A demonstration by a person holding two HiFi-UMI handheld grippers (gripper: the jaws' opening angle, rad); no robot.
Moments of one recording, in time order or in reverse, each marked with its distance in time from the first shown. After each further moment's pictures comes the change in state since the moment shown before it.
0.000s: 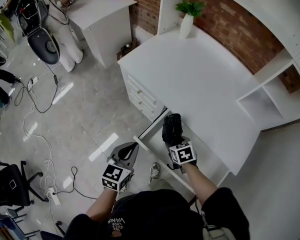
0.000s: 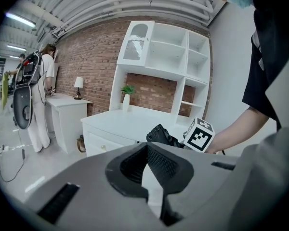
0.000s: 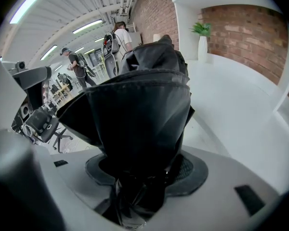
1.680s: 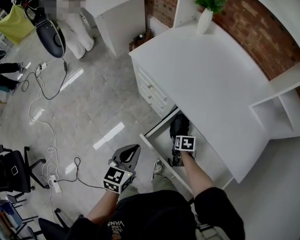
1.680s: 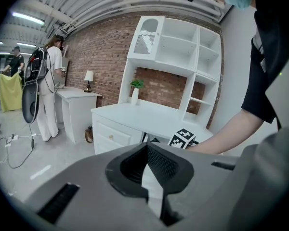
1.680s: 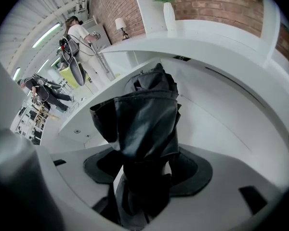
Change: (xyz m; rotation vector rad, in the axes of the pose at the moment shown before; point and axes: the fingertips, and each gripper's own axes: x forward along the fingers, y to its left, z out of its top) left arm -0.002 0.021 -0.031 -0.076 0.052 0.089; right arm 0.096 -0.050 -0.039 0.335 0.138 -0.108
